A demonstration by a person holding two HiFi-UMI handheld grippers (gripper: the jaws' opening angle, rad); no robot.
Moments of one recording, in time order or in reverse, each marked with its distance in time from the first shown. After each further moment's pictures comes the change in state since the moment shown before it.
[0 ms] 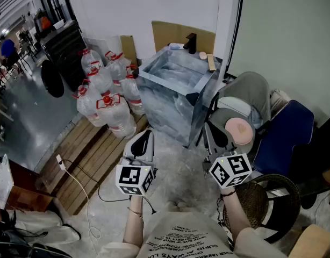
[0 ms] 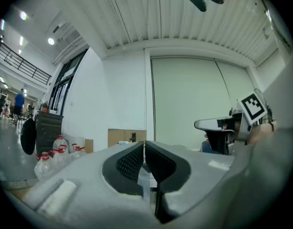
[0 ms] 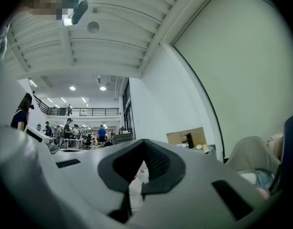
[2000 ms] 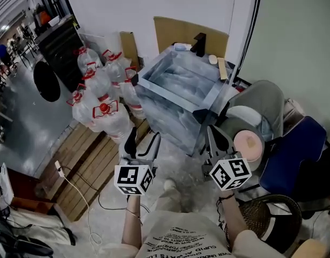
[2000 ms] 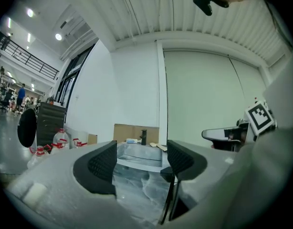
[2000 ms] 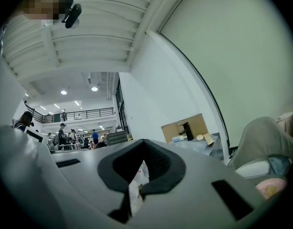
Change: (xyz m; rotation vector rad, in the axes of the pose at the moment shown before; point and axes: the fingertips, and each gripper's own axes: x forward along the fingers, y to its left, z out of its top) left arm 0.137 0.082 -0.036 -0.063 0.029 0.067; right arm 0.133 -0.085 -0.058 0.111 0.048 -0.037
